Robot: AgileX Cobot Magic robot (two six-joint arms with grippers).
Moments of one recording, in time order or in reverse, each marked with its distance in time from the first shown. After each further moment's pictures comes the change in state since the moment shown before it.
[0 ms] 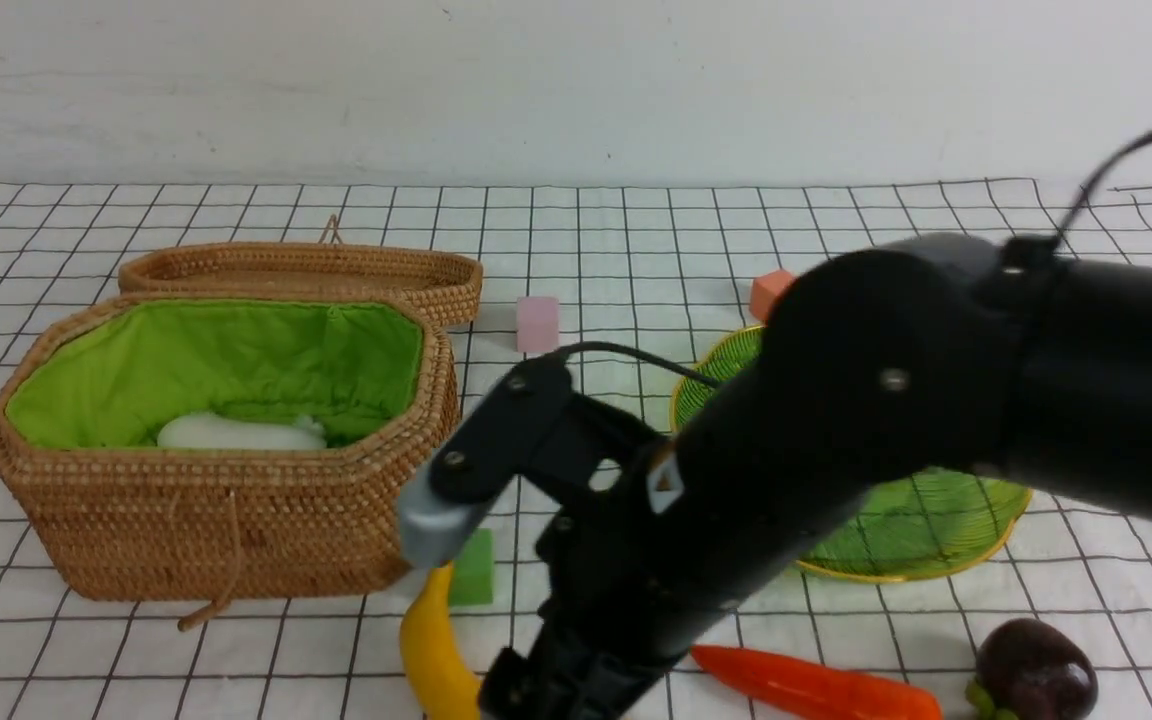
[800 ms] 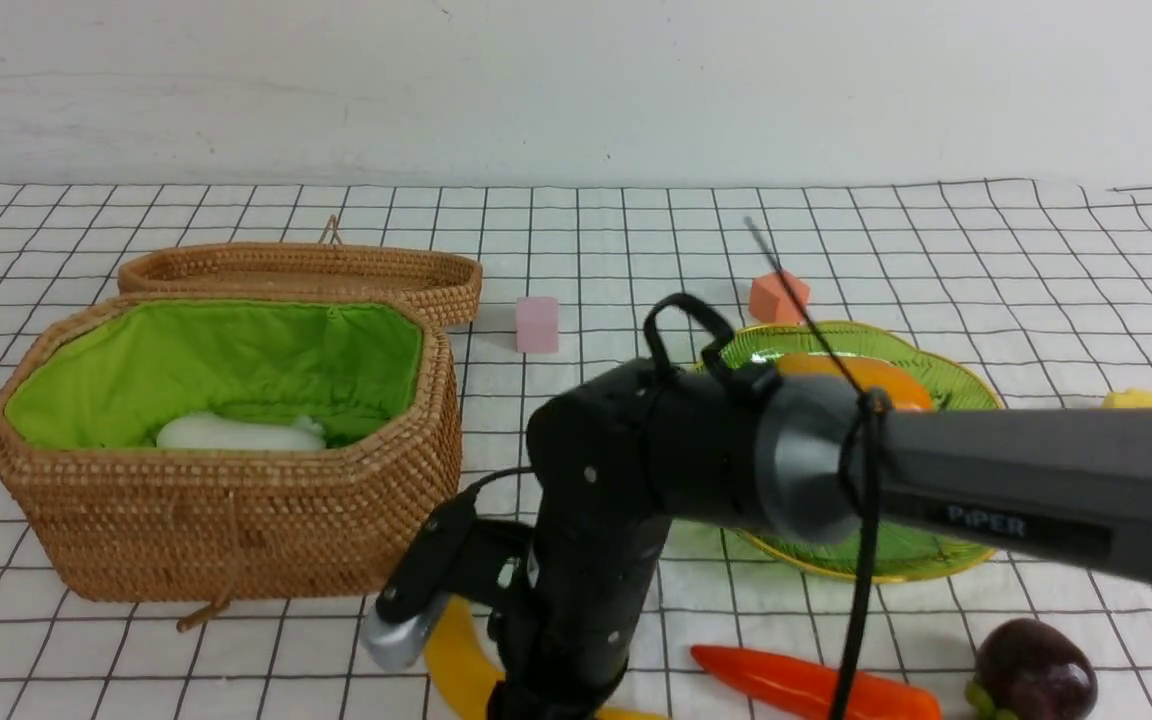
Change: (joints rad) right arm -0.056 0.342 -0.167 -0.134 0.099 -0.043; left arm 0.678 -0.131 0.502 -0.127 -0.318 -0.003
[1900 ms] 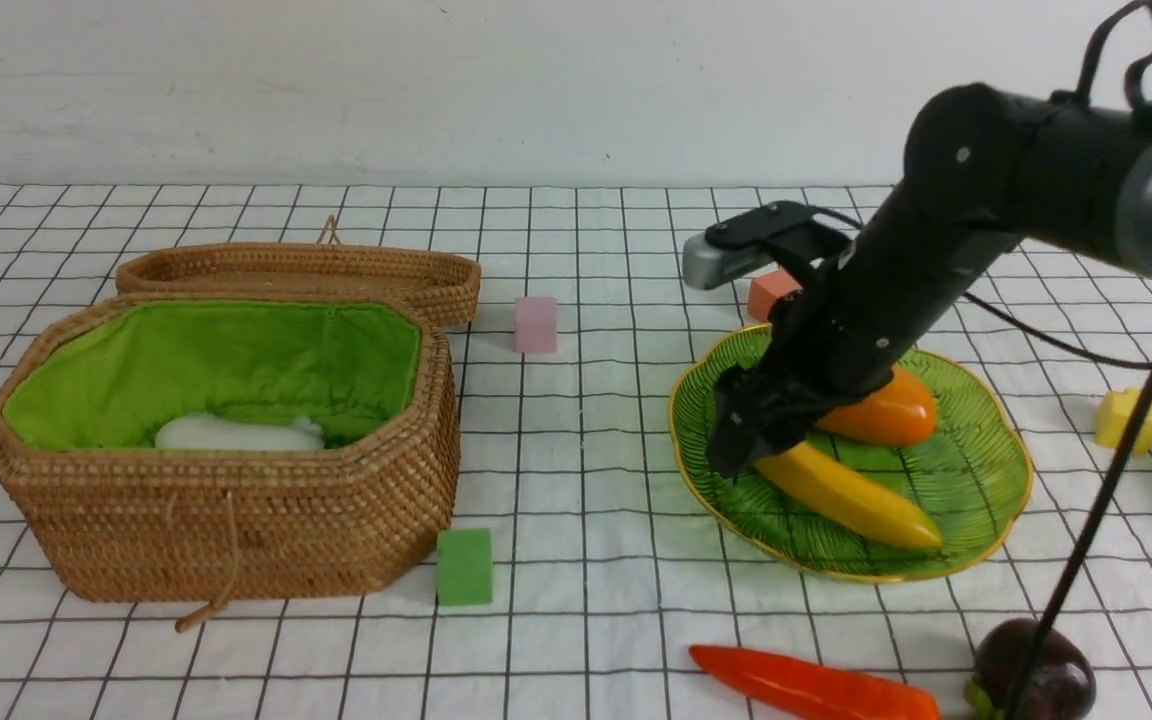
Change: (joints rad) right arm -0.470 -0.109 -0.093 0.118 0.060 0.005; left arm -0.216 0.000 0.022 0.109 -0.127 -0.002
